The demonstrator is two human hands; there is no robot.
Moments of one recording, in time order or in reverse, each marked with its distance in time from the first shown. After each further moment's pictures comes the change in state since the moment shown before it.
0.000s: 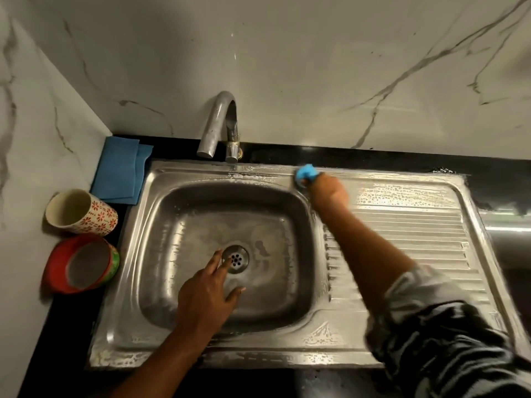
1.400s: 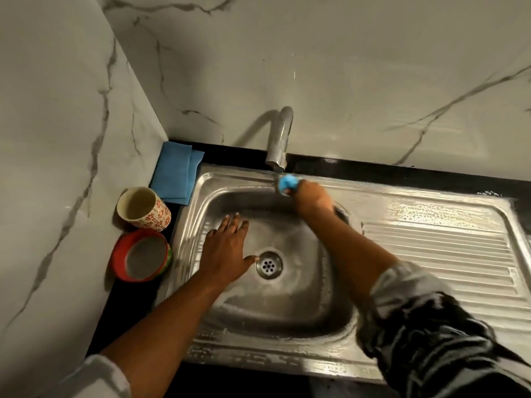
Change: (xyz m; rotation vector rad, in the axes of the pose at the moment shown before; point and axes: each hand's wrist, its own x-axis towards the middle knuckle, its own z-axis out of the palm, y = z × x) left_hand 0.079 -0.062 -0.041 0.121 -0.151 0.000; right_hand -0.012 -0.122 0.043 0.077 -0.113 -0.181
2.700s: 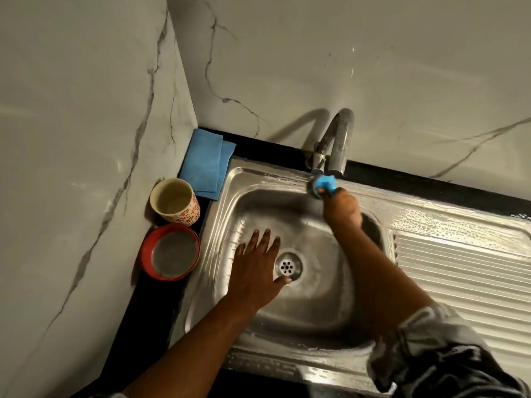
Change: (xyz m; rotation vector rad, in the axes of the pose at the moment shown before) left_hand -0.024 -0.015 0.037 -0.205 -0.044 0.065; right_hand -0.003 -0.030 0.018 0.060 0.080 0.241
